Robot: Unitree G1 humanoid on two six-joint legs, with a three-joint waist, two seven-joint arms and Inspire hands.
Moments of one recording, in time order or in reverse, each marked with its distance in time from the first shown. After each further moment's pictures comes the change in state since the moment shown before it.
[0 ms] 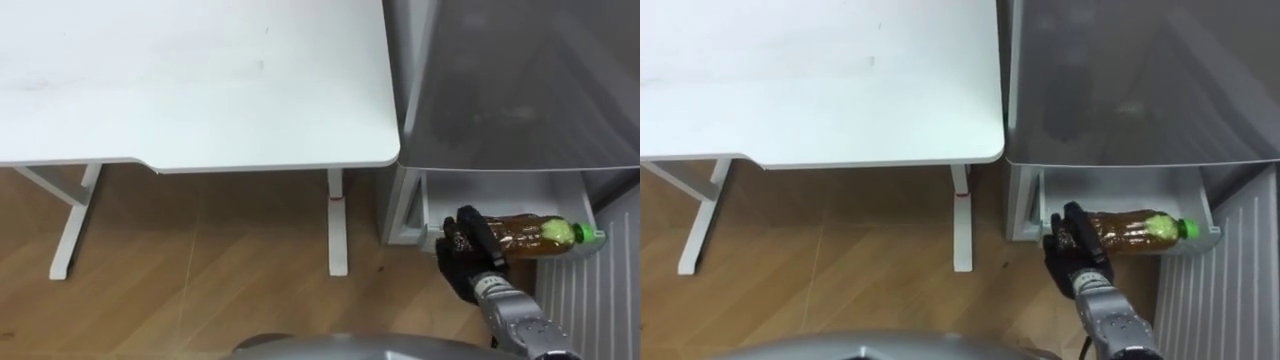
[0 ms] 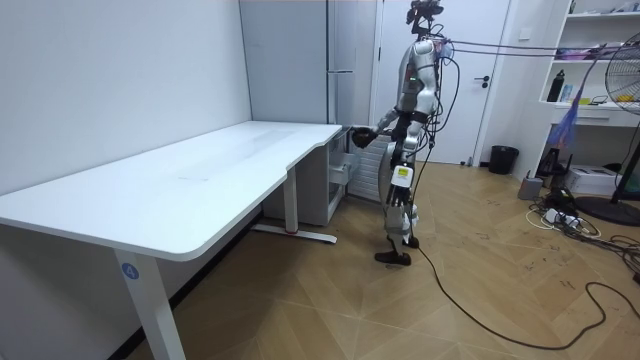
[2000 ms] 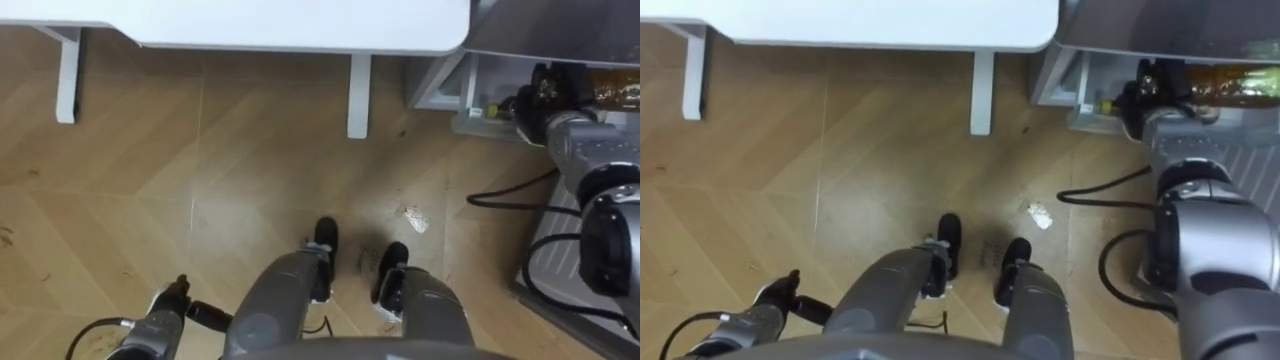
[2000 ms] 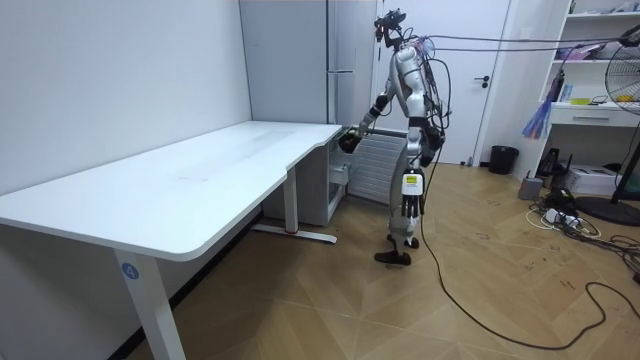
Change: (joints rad) left arm -0.327 0.084 -0.109 0.154 -0.065 -0.059 0.037; right arm -0.755 -0.188 -0.196 0.525 -0.083 0.006 -0.080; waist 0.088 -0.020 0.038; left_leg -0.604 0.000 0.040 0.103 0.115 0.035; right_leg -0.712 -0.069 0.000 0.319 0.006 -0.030
